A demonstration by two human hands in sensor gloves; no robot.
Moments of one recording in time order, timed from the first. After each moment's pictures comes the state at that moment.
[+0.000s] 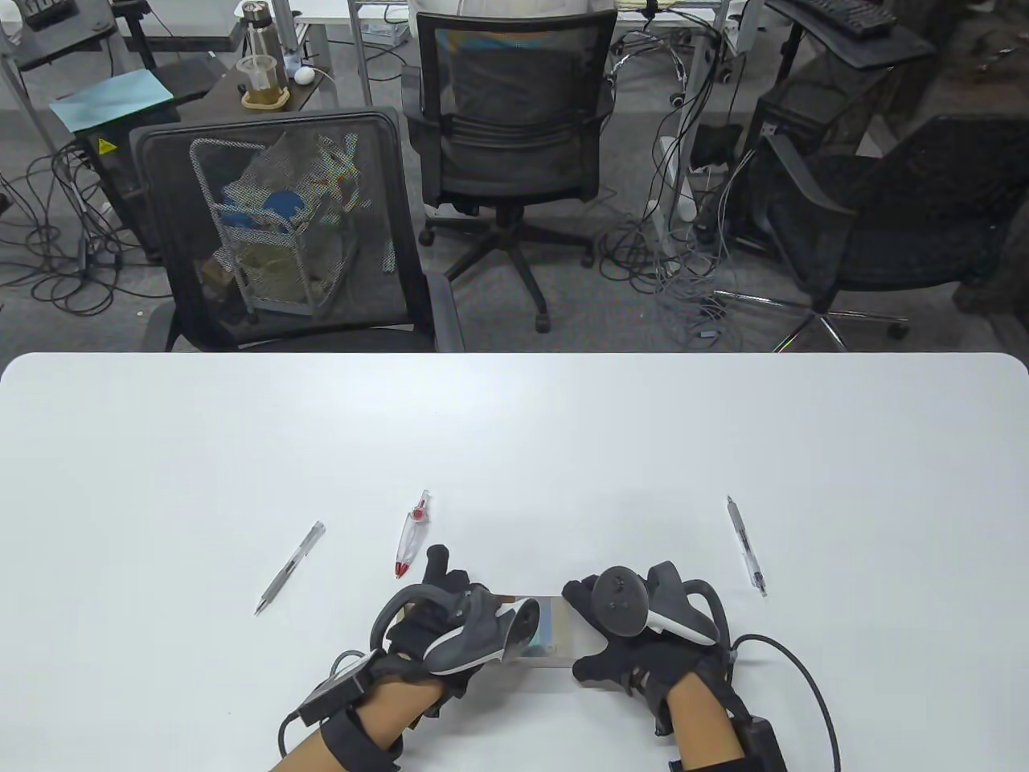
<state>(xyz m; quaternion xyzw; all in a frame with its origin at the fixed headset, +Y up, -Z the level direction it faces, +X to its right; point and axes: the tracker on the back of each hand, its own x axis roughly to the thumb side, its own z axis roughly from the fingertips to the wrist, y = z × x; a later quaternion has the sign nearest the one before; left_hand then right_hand) -0.082 -0.740 -0.307 -0.03 -0.17 -0.12 0.98 0.127 -0.761 -0.319 0.18 0.15 0.97 0.07</state>
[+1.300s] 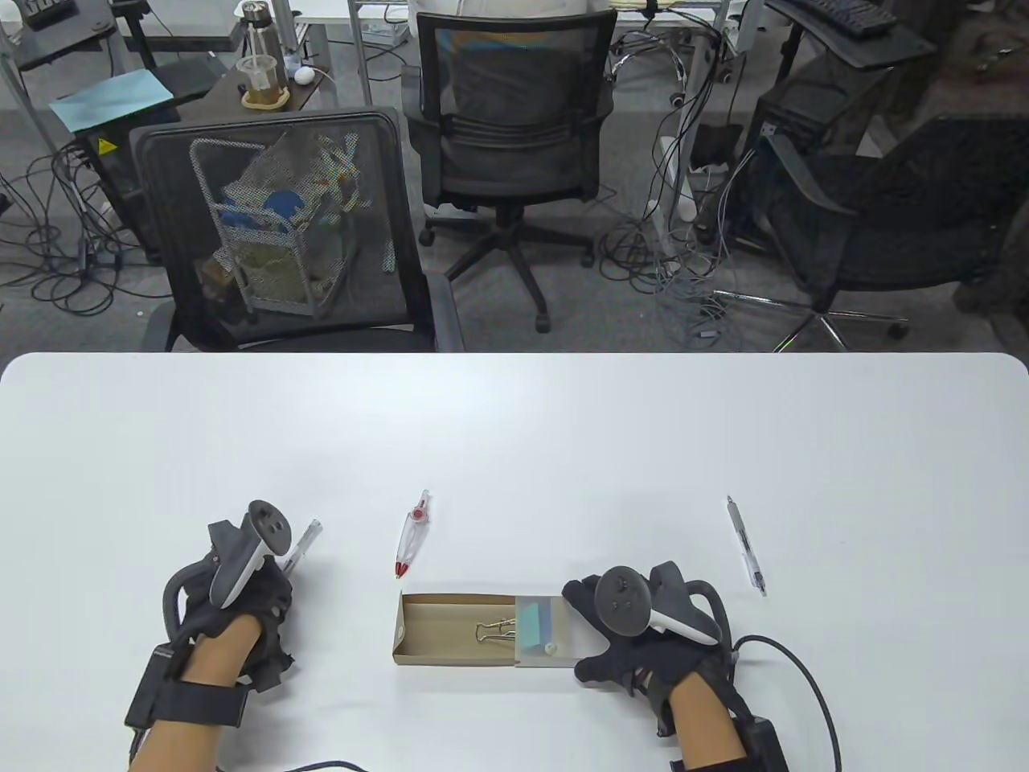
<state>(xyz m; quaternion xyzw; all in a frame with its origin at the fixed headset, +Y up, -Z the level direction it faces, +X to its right) -0.327 -0.765 -0.366 -0.16 0.25 0.01 0.96 0.129 -0.763 -0.320 0.18 0.16 0.97 0.07</state>
